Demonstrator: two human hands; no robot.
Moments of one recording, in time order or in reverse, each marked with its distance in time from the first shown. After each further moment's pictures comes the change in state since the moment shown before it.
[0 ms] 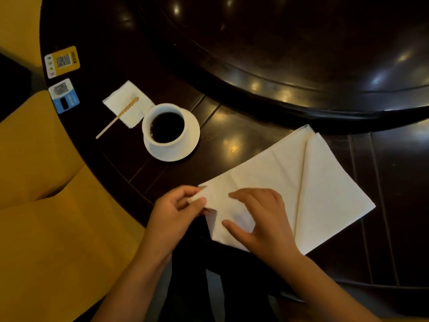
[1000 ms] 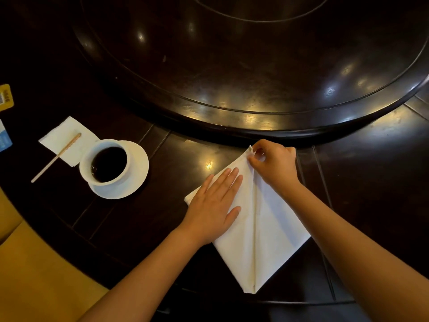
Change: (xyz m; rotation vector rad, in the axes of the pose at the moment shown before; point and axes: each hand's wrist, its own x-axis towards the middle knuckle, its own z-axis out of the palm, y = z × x) left_hand 0.100 -0.015 0.136 1.292 -0.271 0.883; right_hand 0.113 0.120 -0.094 -0.227 0.139 0.359
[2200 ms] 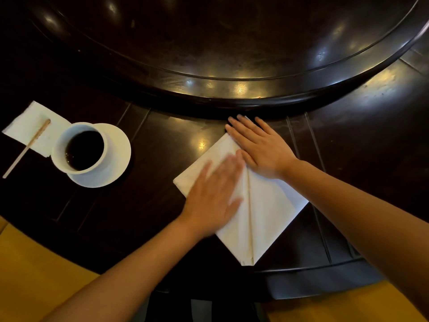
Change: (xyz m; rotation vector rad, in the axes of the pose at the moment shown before) left_hand -0.013 0.021 0.007 0.085 0.088 0.144; right_hand -0.012 0.044 0.017 -0.504 -0.286 -0.556
